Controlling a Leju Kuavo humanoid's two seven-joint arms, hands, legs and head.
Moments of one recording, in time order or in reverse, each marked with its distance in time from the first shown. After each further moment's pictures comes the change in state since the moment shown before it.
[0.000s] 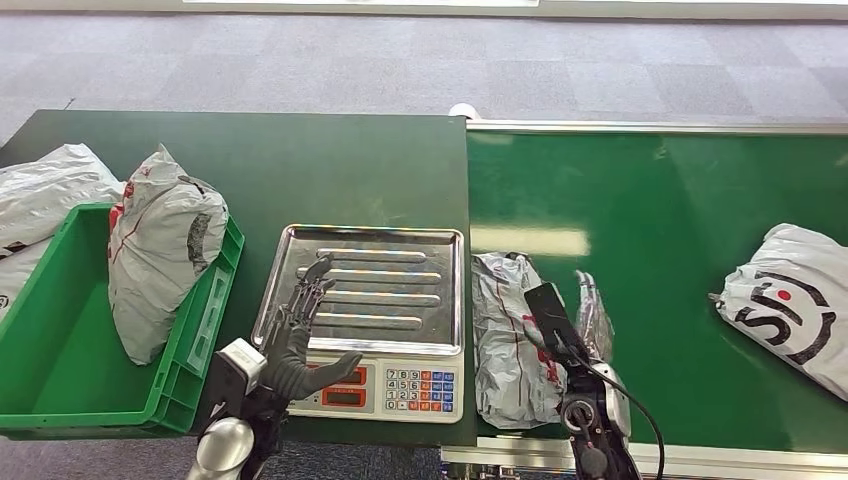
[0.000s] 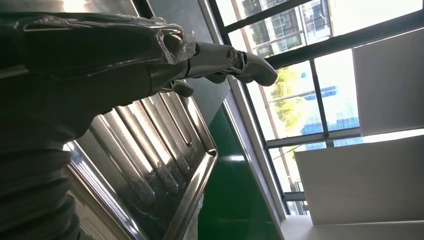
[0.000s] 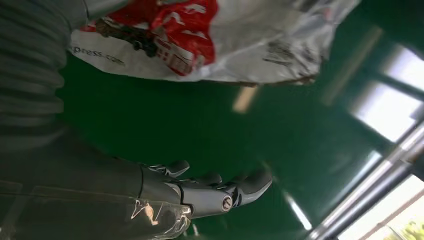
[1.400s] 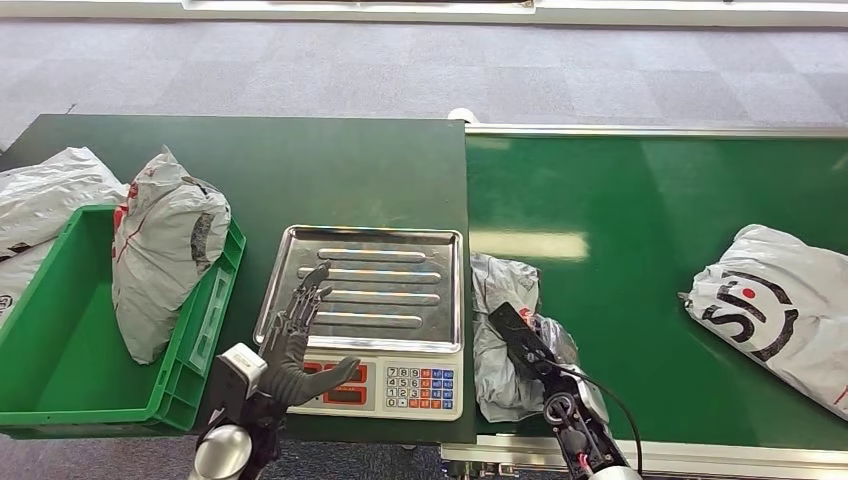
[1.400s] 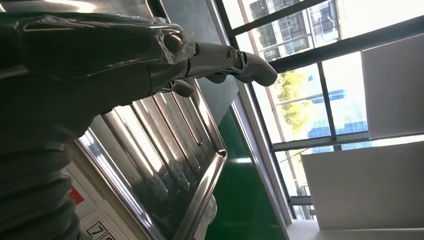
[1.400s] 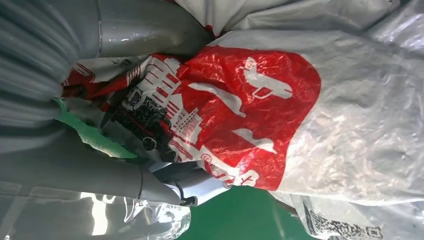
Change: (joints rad) left arm 0.030 0.012 0.000 -0.004 0.008 0.025 0.014; right arm -0.156 -0.014 0.012 0.428 -0.003 0.098 -0.077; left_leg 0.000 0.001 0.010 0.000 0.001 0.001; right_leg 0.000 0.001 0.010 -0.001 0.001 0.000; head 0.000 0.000
